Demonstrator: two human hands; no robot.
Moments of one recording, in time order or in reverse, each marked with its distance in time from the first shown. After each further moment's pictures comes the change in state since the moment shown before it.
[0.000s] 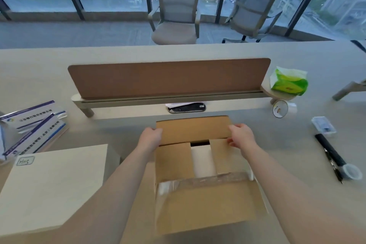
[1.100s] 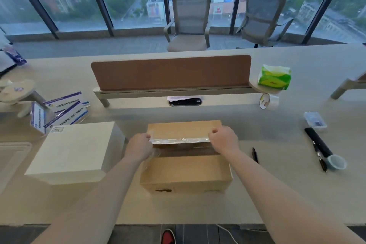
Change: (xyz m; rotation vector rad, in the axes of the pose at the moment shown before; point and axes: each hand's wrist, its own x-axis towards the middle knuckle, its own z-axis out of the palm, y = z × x) left_hand -0.135 -0.060 0.024 0.502 0.218 0.192; right_hand -0.083 0.062 -0.061 -0.630 -0.062 -0.511
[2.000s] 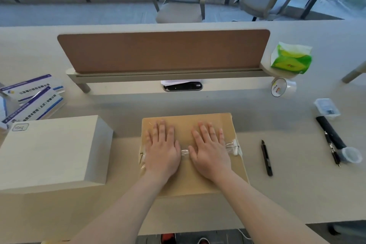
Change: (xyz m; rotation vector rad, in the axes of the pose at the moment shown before) left_hand 0.020 0.020 0.093 0.309 0.096 0.323; right_hand 0.006 -0.008 0.104 -0.382 -0.045 -0.309
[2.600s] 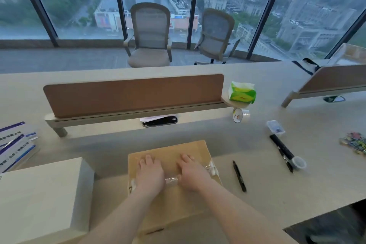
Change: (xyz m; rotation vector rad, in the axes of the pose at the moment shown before) left_hand 0.010 0.009 -0.055 0.045 -0.323 0.037; right_hand 0.004 -0.024 -0.046 0.079 -0.310 0.155
